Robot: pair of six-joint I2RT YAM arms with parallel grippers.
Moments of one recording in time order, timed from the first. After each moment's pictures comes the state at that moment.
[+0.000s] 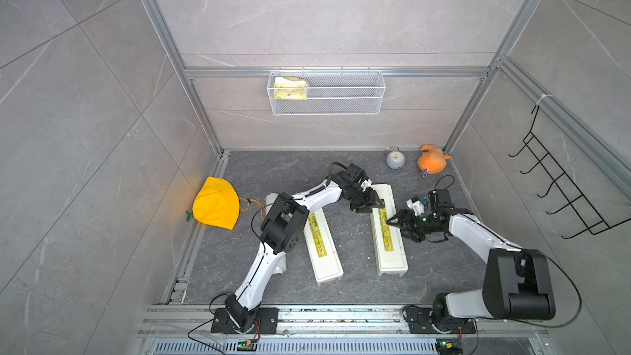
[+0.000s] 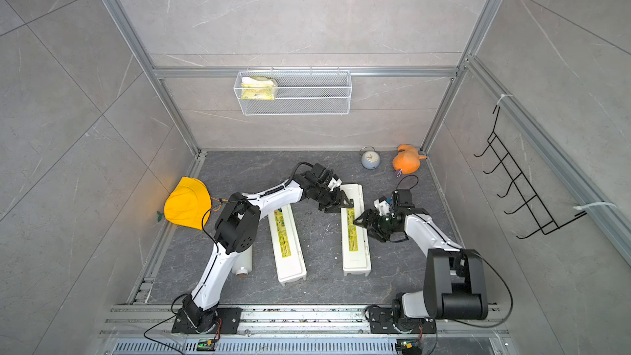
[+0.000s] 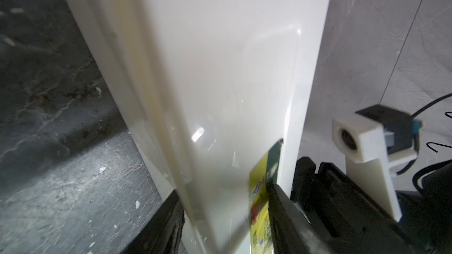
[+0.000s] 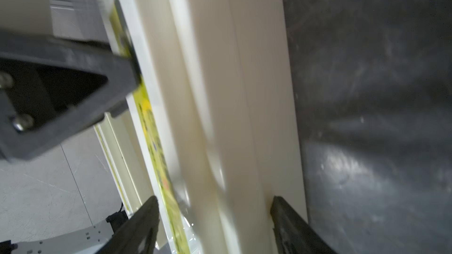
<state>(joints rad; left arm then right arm) -0.76 2.35 1.90 -0.52 0.67 -0.76 -0.03 1.36 0.74 -0.63 -0.72 0.41</state>
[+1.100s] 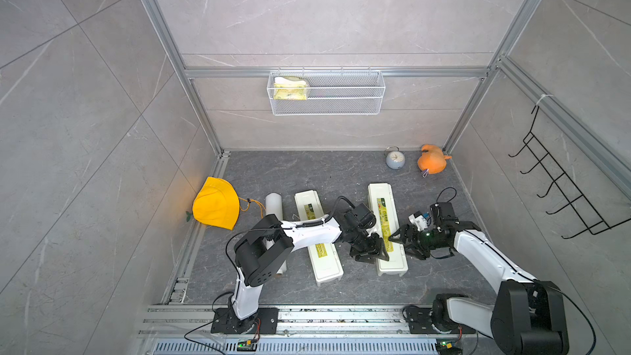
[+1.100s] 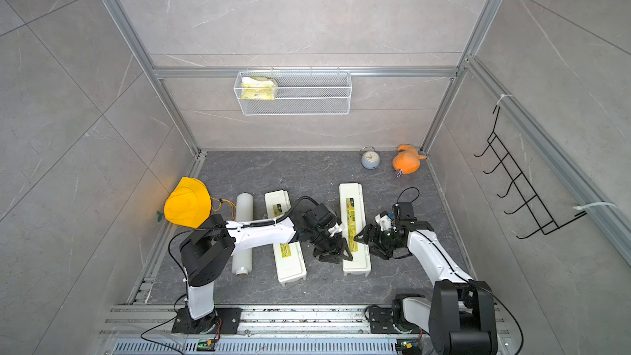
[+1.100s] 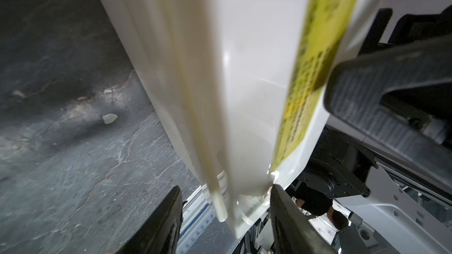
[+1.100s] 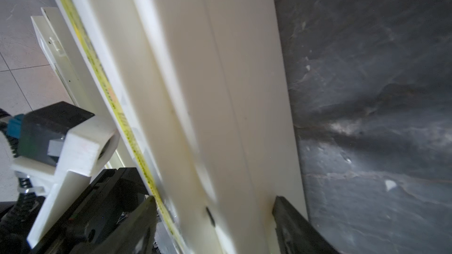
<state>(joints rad) -1.03 1.93 1.31 -0.41 0.64 -0.93 -0.01 1.19 0.65 -0.77 -0.69 0.42</state>
